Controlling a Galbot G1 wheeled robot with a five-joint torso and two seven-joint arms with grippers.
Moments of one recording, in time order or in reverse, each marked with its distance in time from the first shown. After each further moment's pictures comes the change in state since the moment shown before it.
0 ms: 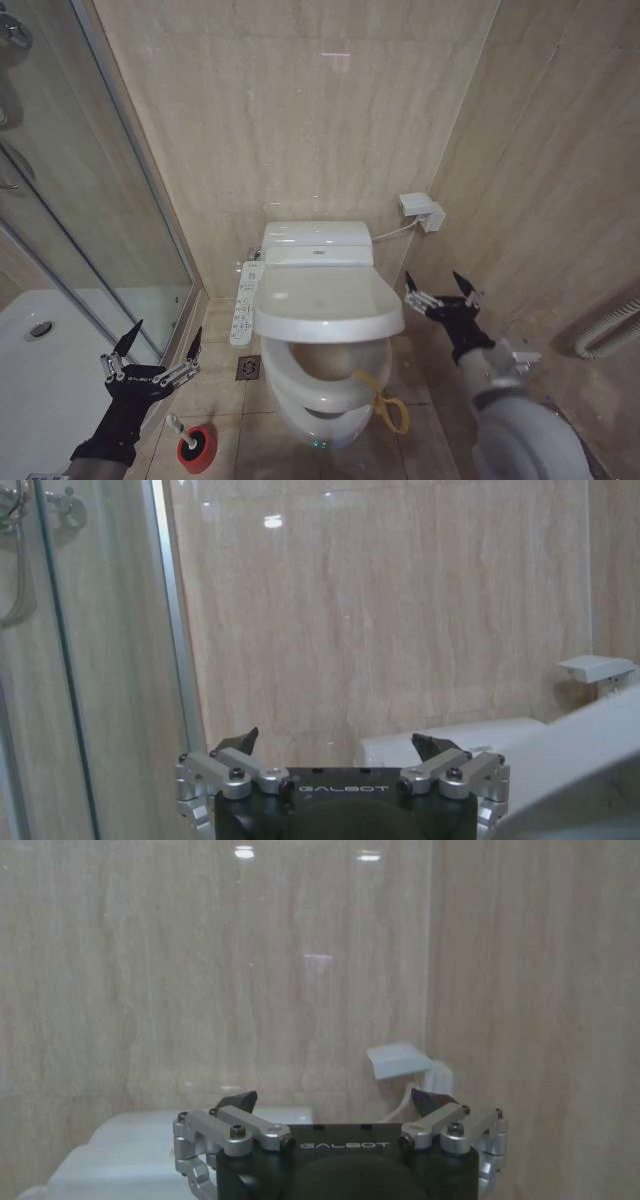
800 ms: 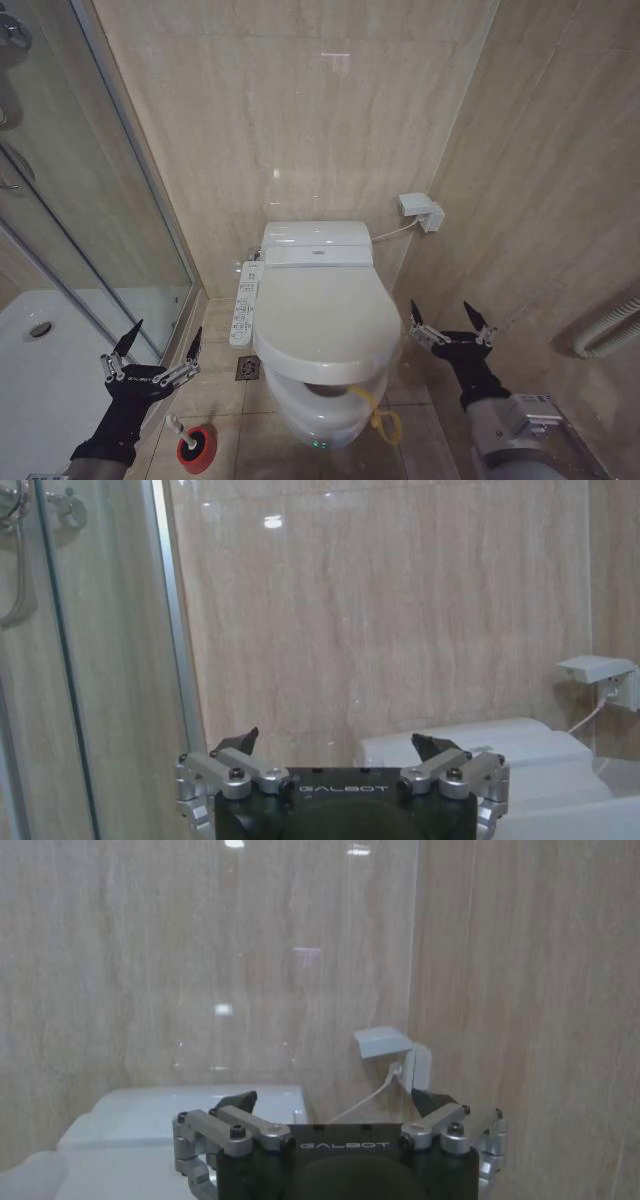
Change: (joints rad) left arm 0.000 0.000 0.000 0.000 0.000 0.000 0.000; right arm -0.206 0.133 -0.005 0.057 -0.163 0.110 -0.077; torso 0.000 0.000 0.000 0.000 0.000
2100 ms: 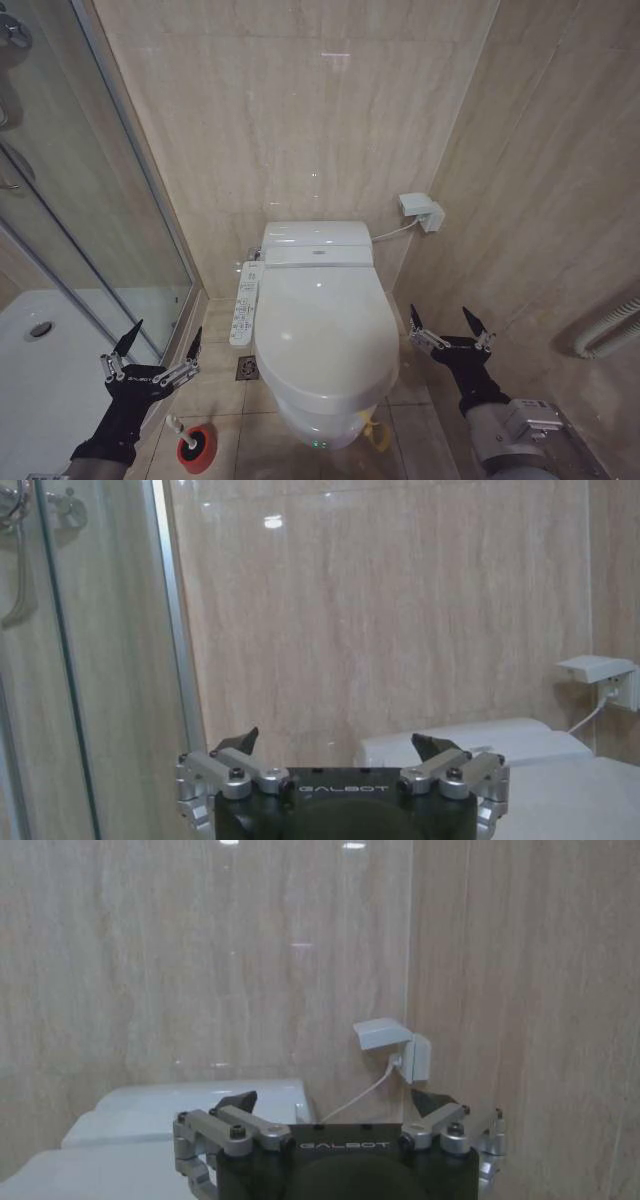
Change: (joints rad) left arm 0.000 0.000 0.000 0.000 0.000 0.000 0.000; right arm -0.015 0.019 0.004 -0.004 0.010 0.014 -0.008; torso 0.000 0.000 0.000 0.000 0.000
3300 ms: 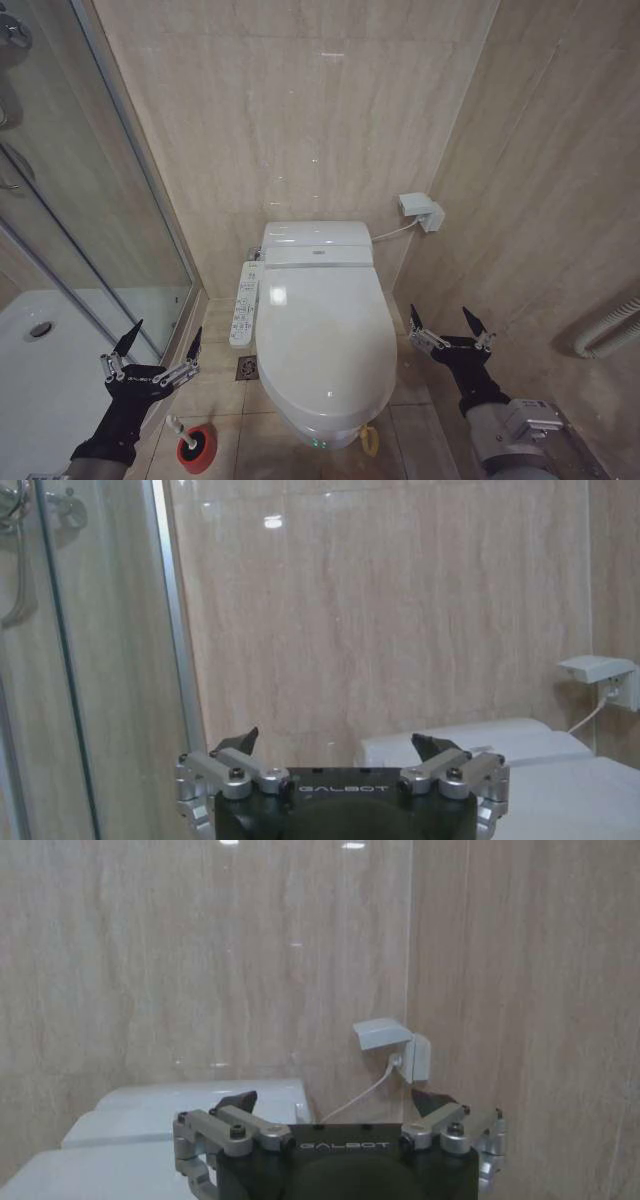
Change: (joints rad) left arm -0.002 0.000 0.000 0.000 -0.001 0.002 0.000; right arm 0.000 0.000 0.000 0.000 0.001 -0.001 0.000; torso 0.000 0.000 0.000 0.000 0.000
